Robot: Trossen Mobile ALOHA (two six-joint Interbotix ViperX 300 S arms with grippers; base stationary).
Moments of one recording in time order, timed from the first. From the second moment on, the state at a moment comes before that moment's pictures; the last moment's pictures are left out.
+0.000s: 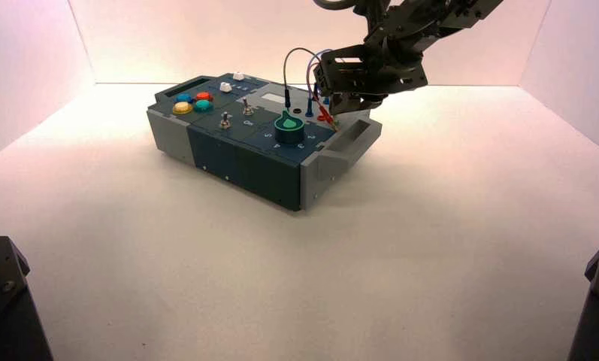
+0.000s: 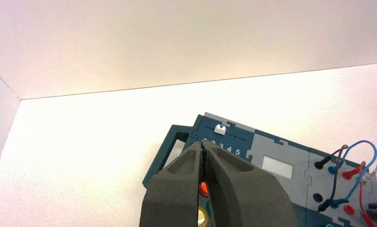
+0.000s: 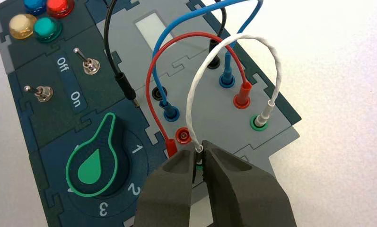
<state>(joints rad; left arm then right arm) -0.21 -0.35 0.84 -0.21 0.05 0.17 0.63 0.13 0.85 0.20 -0.15 0.00</state>
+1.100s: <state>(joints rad) -0.21 -0.35 0.84 -0.22 0.05 0.17 0.62 0.12 0.83 0.21 -0.09 0.00</state>
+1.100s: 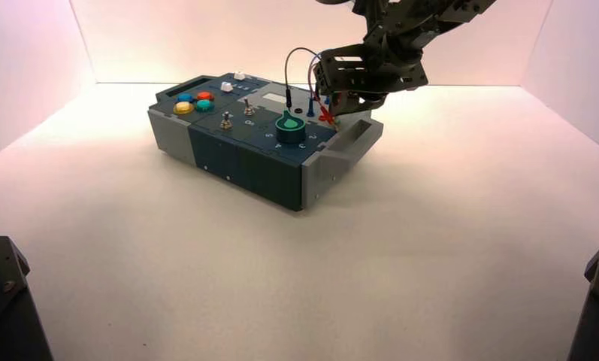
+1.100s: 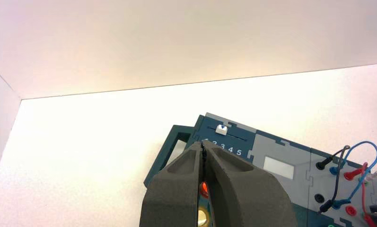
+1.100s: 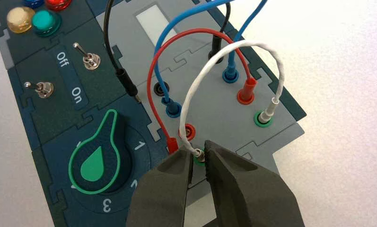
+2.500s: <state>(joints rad) -0.21 -0.35 0.84 -0.22 0.05 0.17 0.61 0.01 0.83 0.19 0.04 0.00</state>
